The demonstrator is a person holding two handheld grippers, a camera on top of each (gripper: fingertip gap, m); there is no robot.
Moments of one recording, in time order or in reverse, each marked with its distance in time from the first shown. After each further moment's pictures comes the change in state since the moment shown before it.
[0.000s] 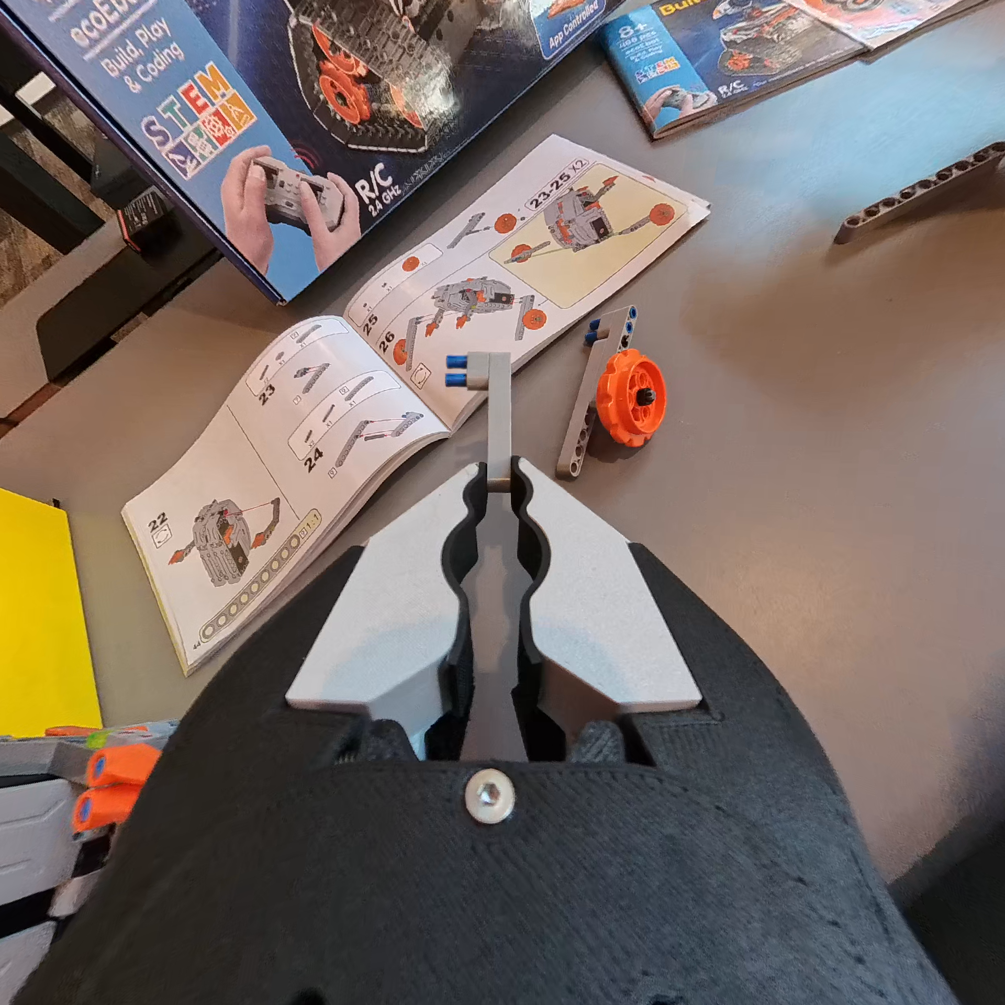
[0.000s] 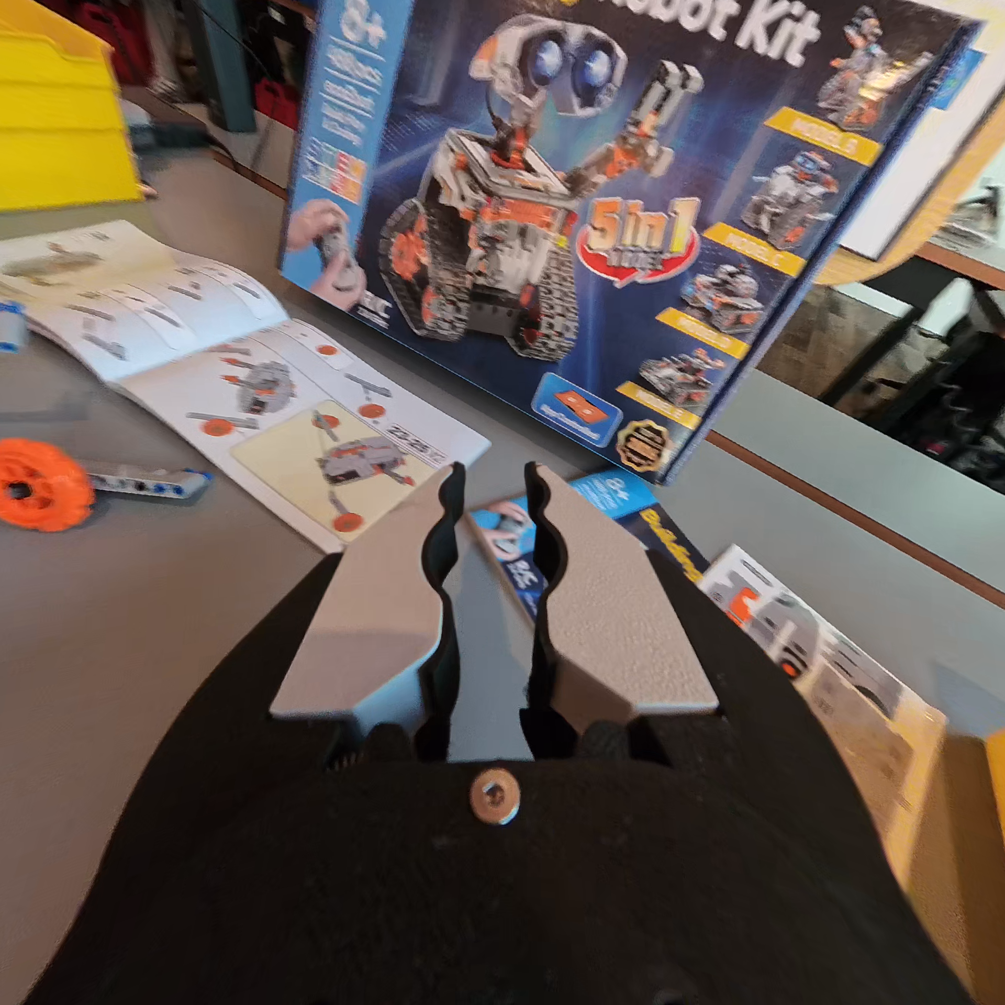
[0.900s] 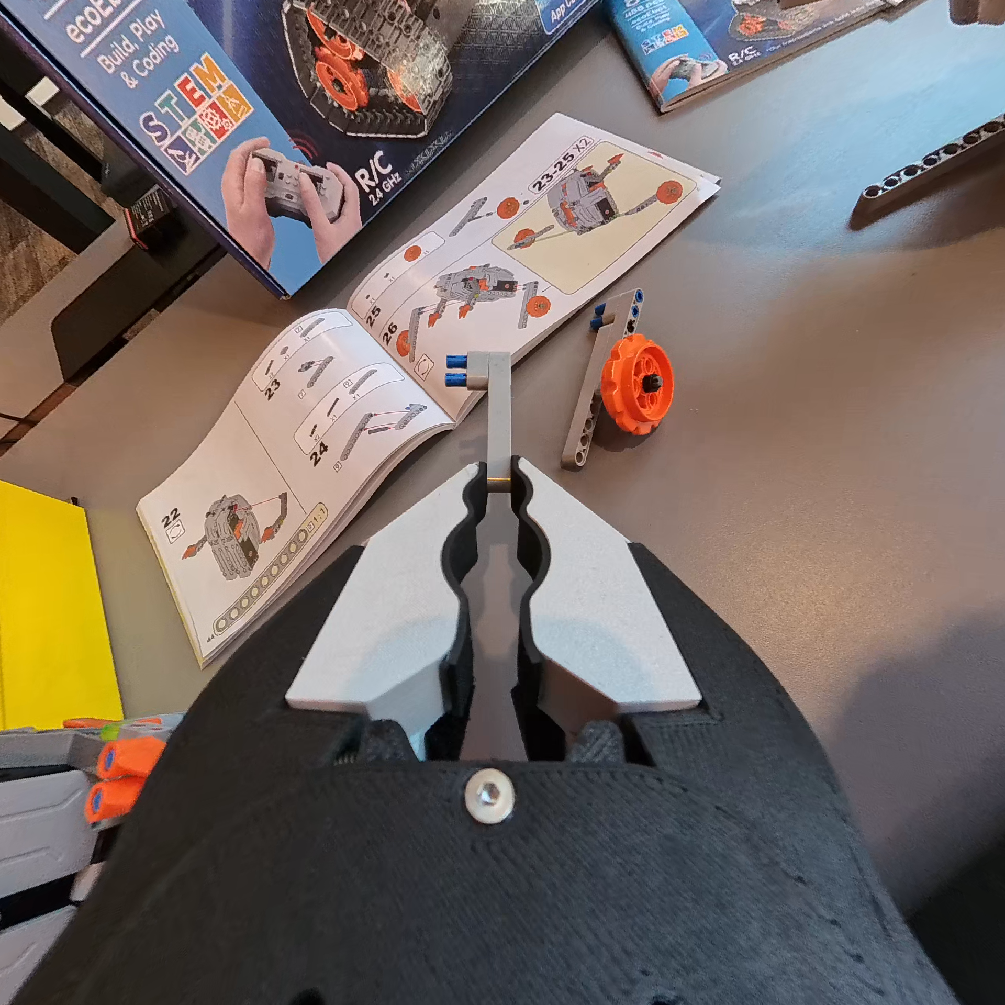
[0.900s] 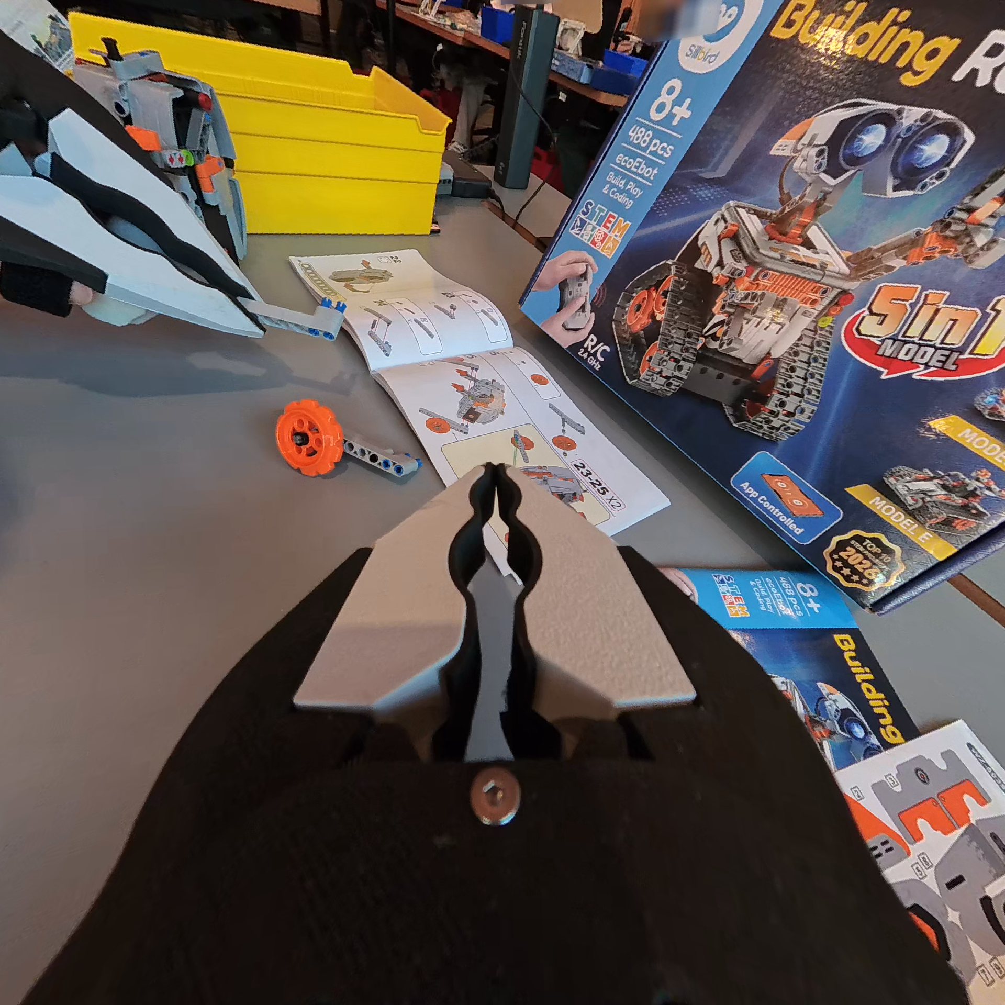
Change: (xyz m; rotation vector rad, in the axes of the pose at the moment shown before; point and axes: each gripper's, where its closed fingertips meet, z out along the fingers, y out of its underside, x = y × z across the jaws) left arm -0.001 0.003 0.000 -0.024 -0.017 0.030; right arm -0.077 -0.010 -0.010 0.082 -0.412 -0.091
